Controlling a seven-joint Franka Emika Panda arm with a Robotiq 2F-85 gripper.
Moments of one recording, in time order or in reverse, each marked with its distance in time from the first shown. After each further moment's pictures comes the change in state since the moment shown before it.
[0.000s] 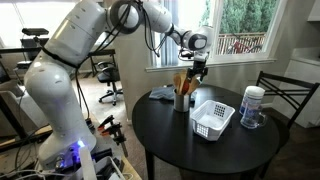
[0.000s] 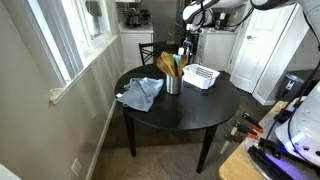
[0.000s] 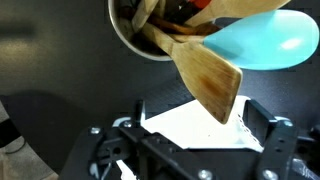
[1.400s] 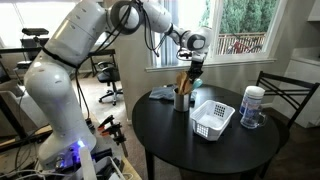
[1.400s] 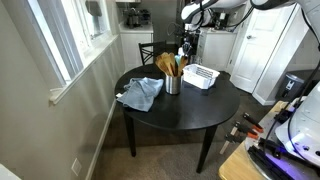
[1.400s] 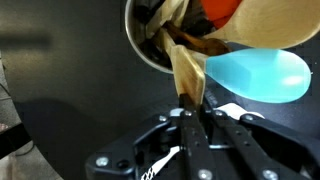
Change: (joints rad) arm -0.003 0.001 0.029 0.004 0.018 -0.040 -0.001
